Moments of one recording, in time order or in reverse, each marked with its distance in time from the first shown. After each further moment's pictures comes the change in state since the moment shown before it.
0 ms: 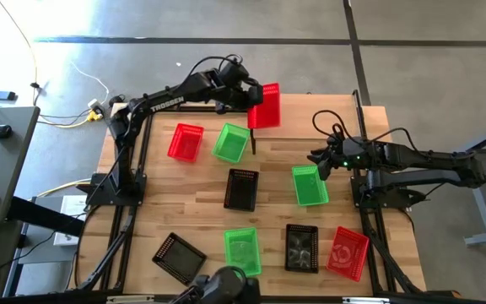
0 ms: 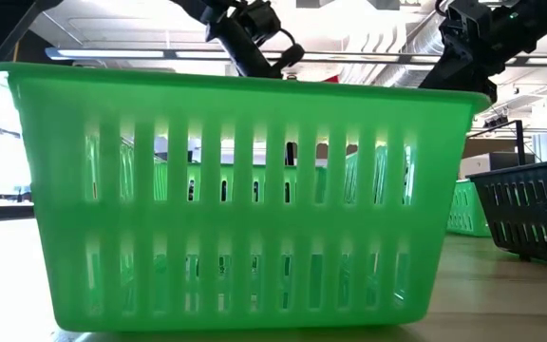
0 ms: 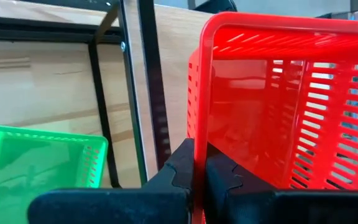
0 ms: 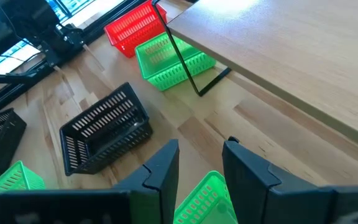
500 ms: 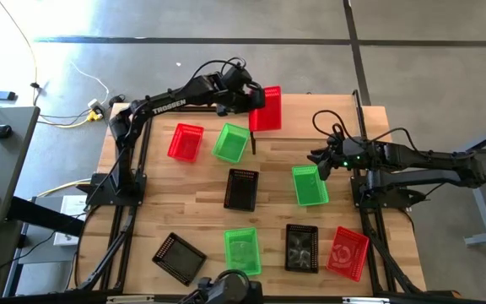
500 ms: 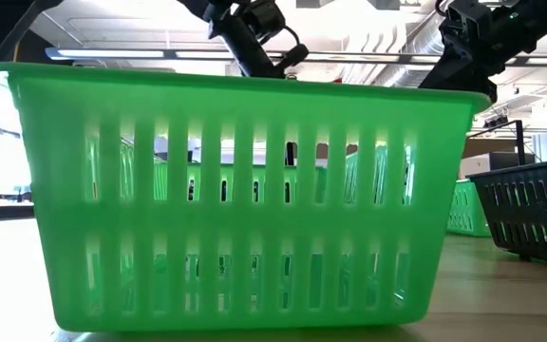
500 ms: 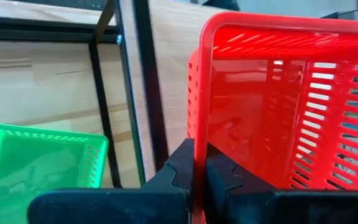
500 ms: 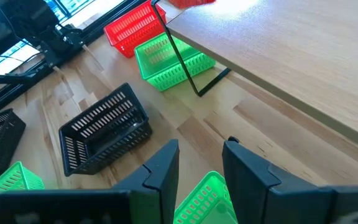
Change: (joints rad) left arm -0.031 0.009 0.000 -0.002 -0.048 0.000; right arm 0.000 0.000 0.000 0.000 0.003 0.000
